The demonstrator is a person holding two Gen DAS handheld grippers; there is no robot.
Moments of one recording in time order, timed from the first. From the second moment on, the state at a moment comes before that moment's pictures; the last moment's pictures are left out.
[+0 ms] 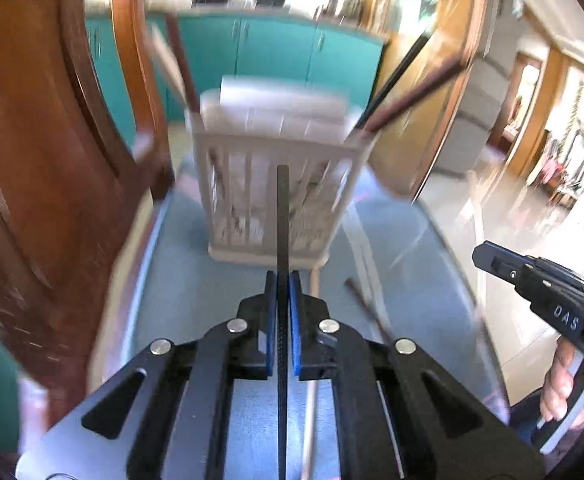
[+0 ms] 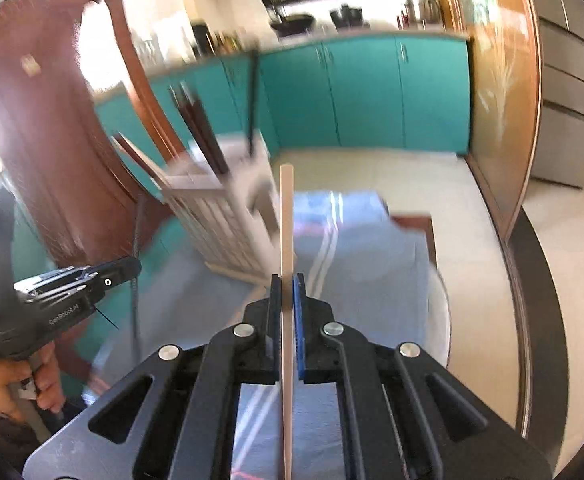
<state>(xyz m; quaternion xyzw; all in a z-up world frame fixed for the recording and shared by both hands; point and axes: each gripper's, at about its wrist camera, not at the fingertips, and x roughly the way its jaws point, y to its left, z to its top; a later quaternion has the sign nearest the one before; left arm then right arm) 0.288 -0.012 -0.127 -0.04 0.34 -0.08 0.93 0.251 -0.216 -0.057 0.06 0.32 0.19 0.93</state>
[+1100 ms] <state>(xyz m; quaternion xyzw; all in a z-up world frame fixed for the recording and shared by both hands) 0.353 0.026 -0.025 -0.11 0.14 0.03 0.98 0.324 -0.150 0.023 0.09 0.13 0.18 0.97</state>
